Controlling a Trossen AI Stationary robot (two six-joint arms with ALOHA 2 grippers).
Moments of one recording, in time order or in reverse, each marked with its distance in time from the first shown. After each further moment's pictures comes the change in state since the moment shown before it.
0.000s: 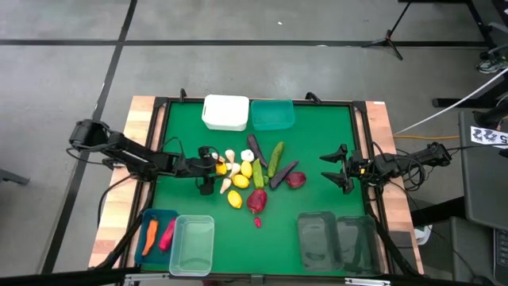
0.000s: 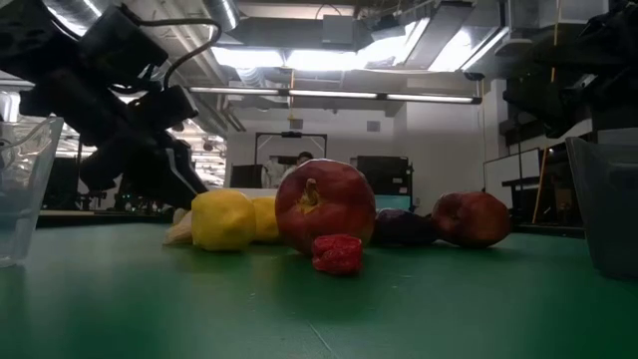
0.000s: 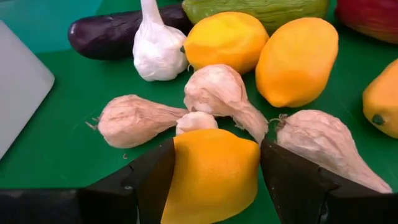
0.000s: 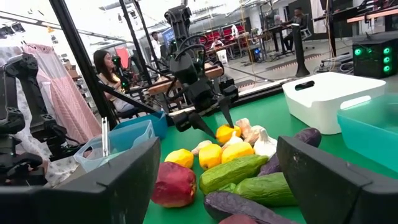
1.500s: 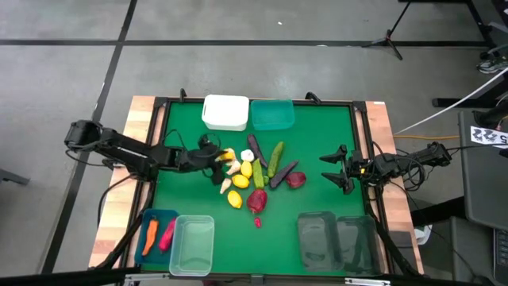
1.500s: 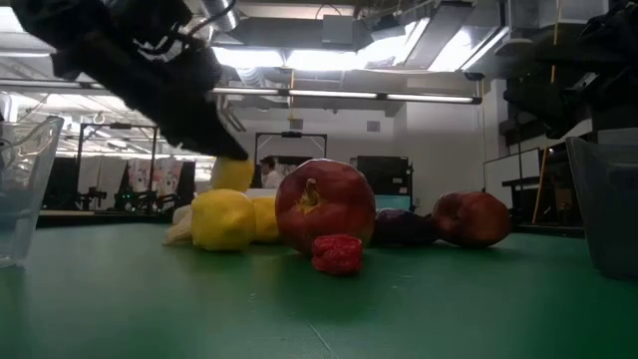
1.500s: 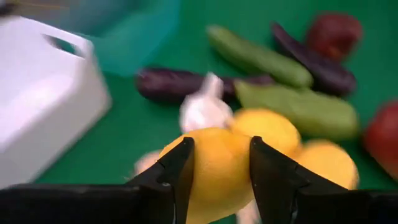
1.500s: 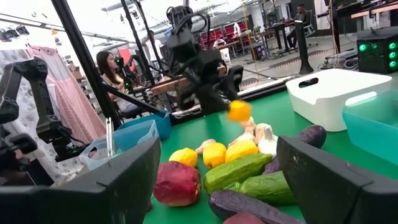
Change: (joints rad) left arm 0.038 -0.090 0.188 -0.139 -0.146 -0.243; right arm 0.000 0.000 0.000 -0.001 -0.011 0.020
